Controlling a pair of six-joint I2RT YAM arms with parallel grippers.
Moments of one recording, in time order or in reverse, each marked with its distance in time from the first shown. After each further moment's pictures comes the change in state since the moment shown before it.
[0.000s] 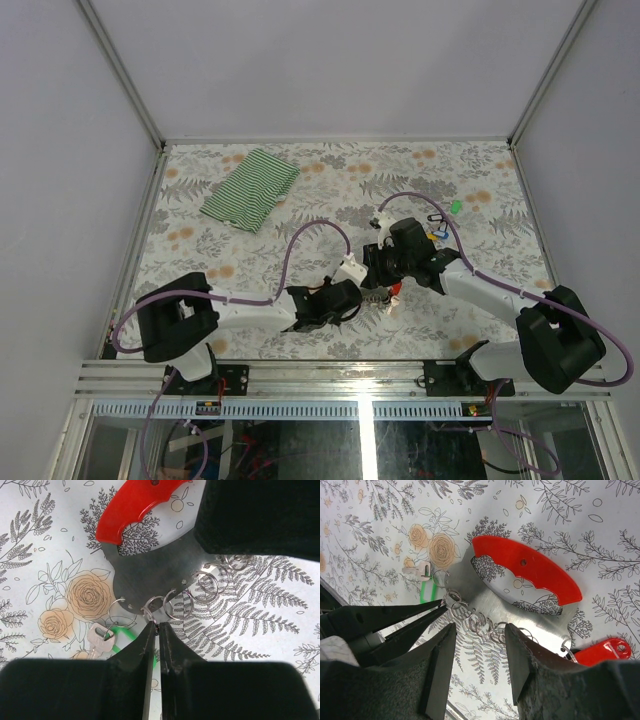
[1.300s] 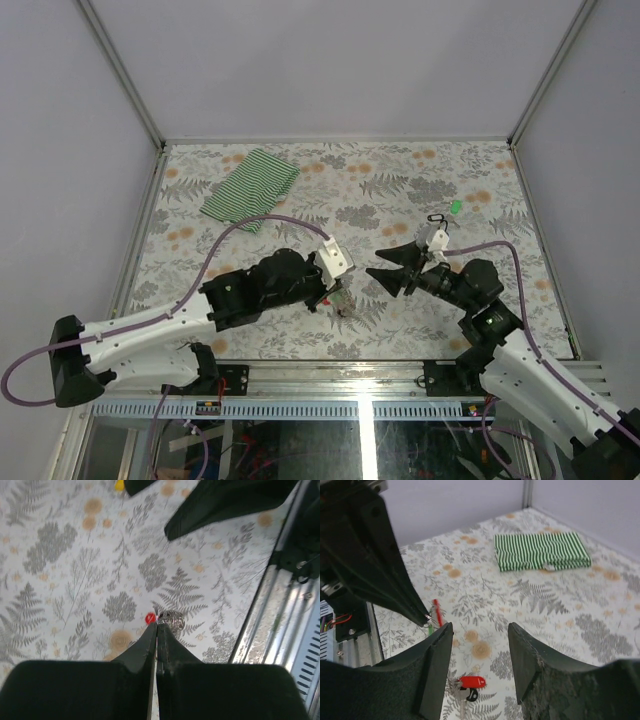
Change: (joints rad) left arm 0.068 -0.573 0.029 -0.108 0.363 0.489; right arm -0.003 -0.705 -0.297 0.471 -0.130 -0.272
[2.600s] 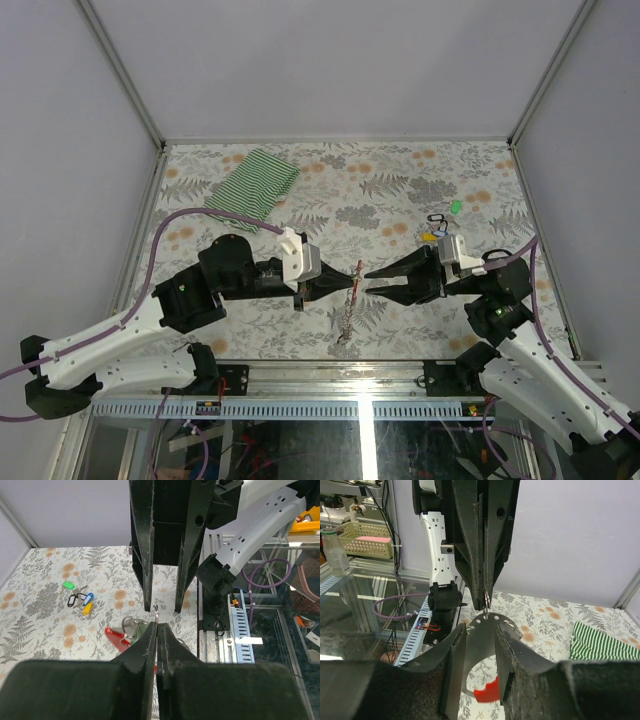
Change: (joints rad) left arm 0.007 -0.148 0.201 0.072 0.403 0.068; right arm -0.001 0.037 0.177 0.278 -0.555 0.141
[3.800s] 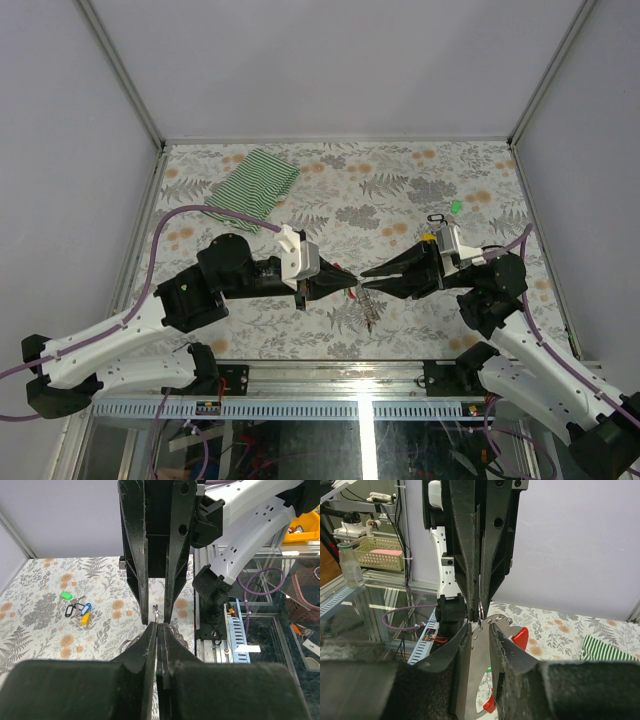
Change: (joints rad) left arm 0.000 0.008 -0.002 0.060 0.014 -0.026; right arm 0.007 0.082 0.000 0.212 -0.022 0.135
